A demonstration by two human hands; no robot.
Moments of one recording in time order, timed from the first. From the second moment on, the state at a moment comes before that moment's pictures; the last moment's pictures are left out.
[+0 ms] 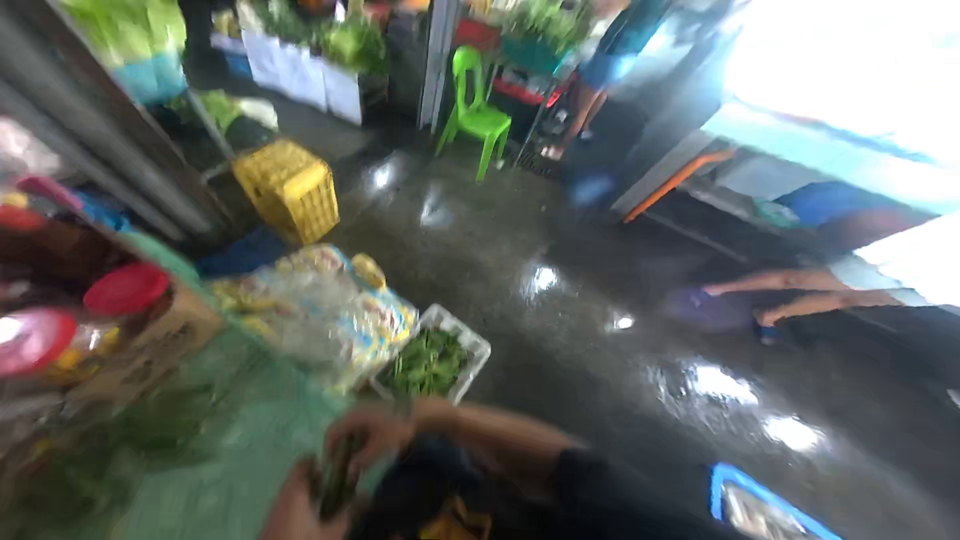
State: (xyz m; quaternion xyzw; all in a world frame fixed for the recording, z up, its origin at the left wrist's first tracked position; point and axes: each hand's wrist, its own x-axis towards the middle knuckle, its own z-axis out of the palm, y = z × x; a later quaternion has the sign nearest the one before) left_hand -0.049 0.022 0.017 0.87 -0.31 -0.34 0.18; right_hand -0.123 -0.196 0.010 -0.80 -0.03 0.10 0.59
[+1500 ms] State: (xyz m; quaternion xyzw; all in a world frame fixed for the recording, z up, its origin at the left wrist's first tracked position) left_hand 0.160 0.114 -0.105 0.87 0.17 -0.24 0.39; right_hand 0.119 -0.091 -0.099 -0.91 0.10 0.01 0.41
